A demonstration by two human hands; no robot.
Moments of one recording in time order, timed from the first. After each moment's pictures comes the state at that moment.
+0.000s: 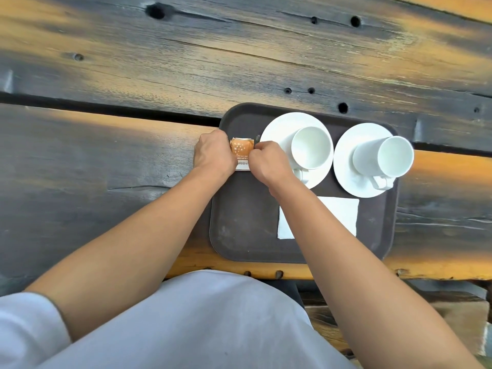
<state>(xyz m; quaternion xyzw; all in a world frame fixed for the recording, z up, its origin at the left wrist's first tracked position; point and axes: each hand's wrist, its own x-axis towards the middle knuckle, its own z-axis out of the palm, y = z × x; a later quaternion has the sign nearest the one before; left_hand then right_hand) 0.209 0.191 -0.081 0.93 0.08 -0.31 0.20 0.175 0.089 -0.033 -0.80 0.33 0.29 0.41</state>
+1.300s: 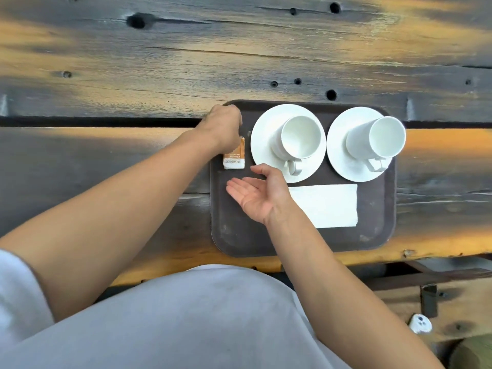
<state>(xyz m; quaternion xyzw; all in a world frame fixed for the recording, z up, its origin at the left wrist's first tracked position) 0.250 0.169 -0.046 0.91 -0.14 -0.35 0.16 0.120 0.095 -0.019 -0.11 0.60 0.16 0.77</state>
